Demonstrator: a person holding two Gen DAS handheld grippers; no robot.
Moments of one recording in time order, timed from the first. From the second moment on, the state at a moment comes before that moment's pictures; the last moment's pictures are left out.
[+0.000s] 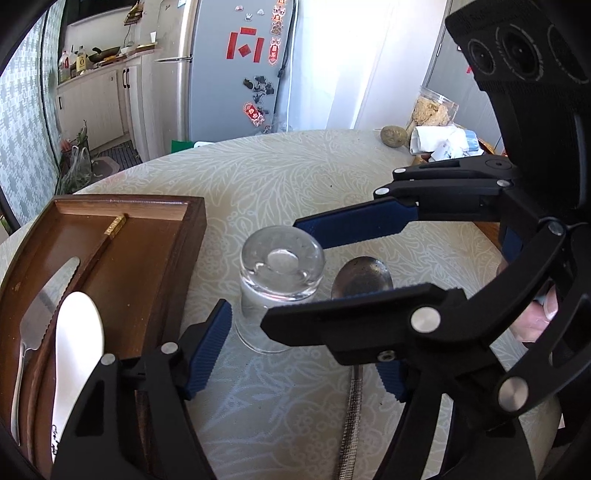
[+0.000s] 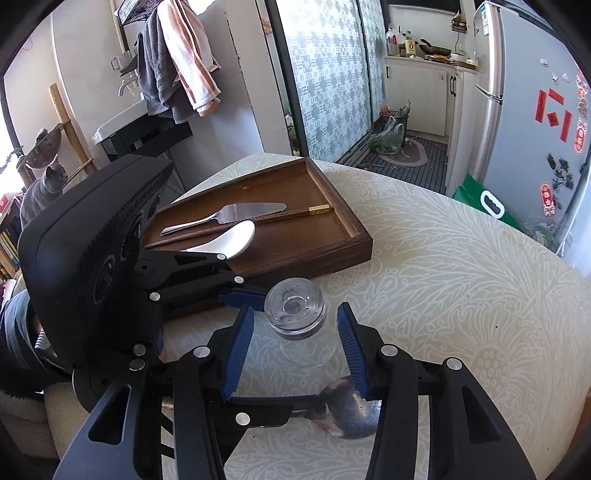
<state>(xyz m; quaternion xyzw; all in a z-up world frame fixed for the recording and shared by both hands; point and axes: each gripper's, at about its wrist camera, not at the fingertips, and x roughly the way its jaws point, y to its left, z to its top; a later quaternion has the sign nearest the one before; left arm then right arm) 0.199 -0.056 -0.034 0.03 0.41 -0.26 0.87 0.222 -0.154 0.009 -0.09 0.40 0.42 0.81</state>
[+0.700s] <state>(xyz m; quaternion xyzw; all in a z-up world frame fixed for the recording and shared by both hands) 0.206 -0.054 -0.033 0.03 0.41 -0.25 0.88 0.227 -0.154 0.006 -0.09 0.39 0.42 0.82</state>
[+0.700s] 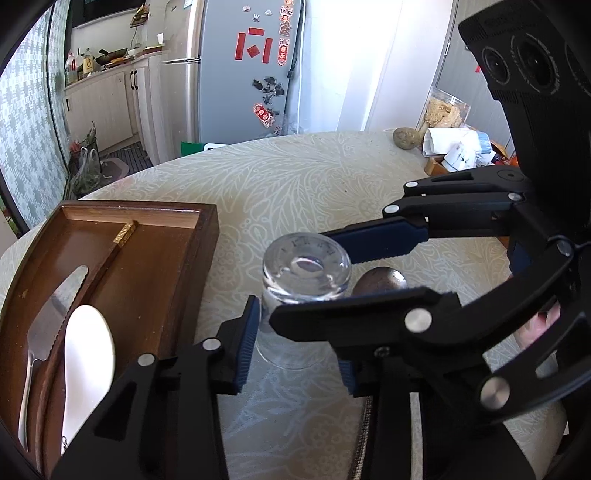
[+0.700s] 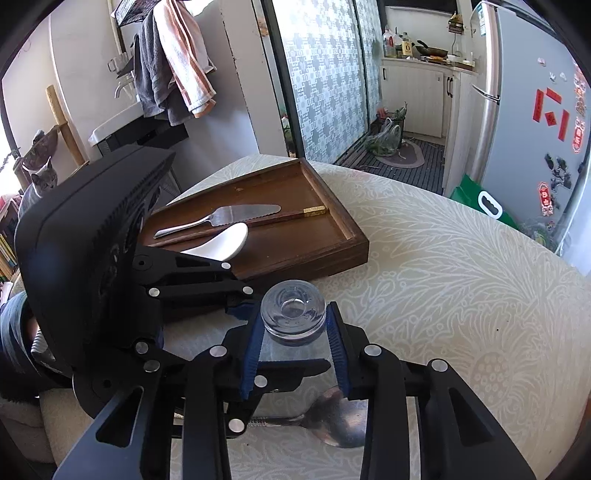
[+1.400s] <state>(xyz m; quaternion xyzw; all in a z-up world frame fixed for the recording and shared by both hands) 0.178 -0.032 0.009 0.03 0.37 -0.26 0.89 0.197 -0.138 0.052 -0.12 0.35 0.42 0.83</state>
